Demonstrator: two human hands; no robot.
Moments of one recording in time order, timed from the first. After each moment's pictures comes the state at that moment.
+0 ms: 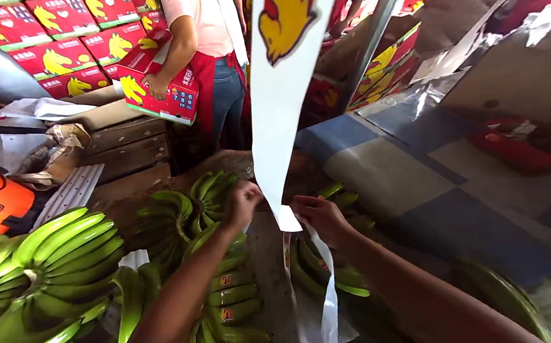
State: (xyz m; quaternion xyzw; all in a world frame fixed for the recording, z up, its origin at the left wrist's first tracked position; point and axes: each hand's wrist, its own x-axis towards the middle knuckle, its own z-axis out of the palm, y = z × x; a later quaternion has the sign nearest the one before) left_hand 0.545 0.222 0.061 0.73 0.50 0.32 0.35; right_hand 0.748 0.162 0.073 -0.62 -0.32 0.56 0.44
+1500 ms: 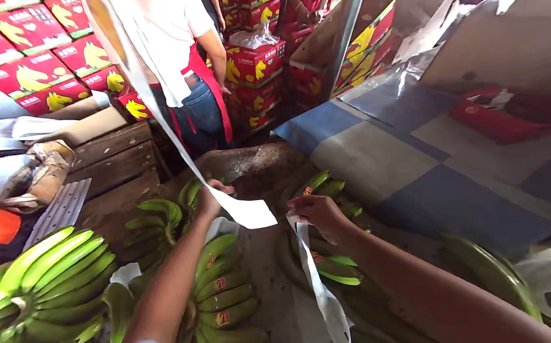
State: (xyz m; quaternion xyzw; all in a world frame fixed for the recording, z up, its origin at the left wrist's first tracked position) left_hand 0.525 0.268 0.040 0.62 0.62 0.27 0.39; right_hand 0.777 0.151 0.070 -0.64 -0.35 0.56 0.39
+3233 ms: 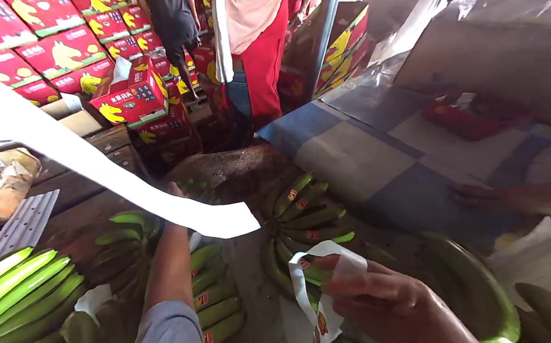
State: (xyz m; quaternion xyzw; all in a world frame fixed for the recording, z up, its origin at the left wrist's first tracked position) left_hand 0.510 0.329 0.000 0.58 0.80 0.13 0.13; right_hand 0.804 0.003 0.122 -0.50 -0.56 0.45 0.49
